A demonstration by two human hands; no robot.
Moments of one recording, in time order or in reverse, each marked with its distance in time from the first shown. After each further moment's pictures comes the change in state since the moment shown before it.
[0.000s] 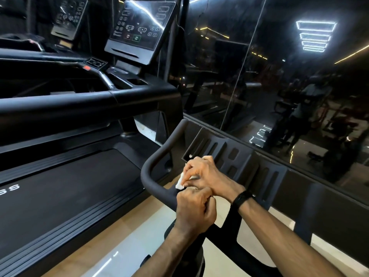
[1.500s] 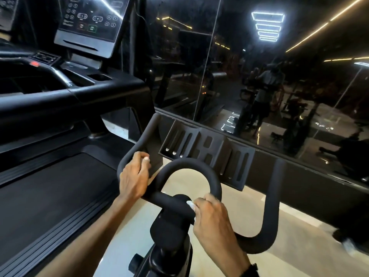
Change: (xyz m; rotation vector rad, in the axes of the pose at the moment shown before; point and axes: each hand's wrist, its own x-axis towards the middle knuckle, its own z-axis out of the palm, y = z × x) left_hand 0.043 -0.097 -0.048 0.035 -0.297 -0.550; right_hand -0.114 -0.105 0.041 -0.058 0.374 0.665
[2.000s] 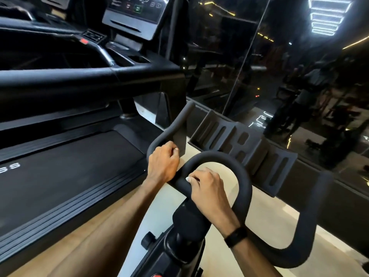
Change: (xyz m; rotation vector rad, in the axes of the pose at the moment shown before) left_hand 0.005 0.006 0.004 0.138 0.067 -0.066; right_hand 0.063 -0.033 0.040 0.125 -0.083 -0.129
